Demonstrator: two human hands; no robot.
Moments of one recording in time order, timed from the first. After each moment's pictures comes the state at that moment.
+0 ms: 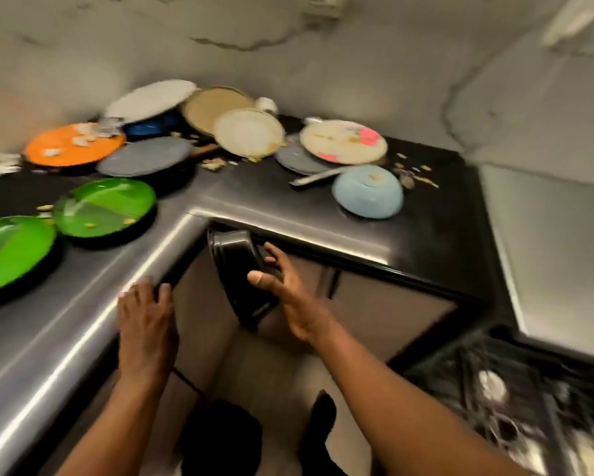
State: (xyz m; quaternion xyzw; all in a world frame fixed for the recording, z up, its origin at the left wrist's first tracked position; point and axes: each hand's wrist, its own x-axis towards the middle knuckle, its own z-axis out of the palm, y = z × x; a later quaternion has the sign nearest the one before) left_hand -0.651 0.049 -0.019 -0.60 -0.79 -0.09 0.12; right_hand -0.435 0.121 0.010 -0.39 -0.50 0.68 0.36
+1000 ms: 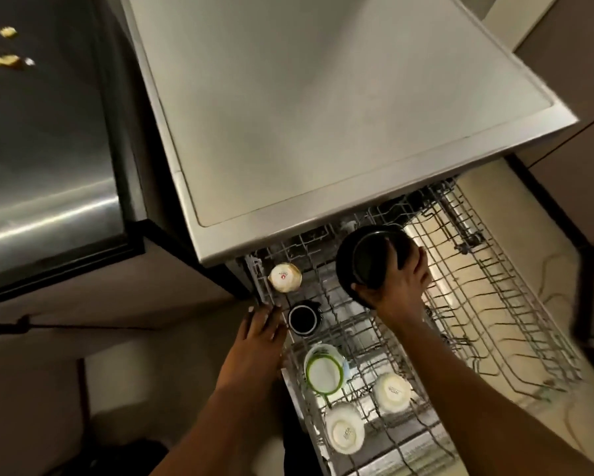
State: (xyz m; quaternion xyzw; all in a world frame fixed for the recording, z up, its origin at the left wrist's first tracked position) left_hand -0.102 0.032 -0.186 -0.95 -0.26 0.11 -0.10; right_hand 0.166 -0.047 -0.204 -0.92 -0.36 0.11 0.13
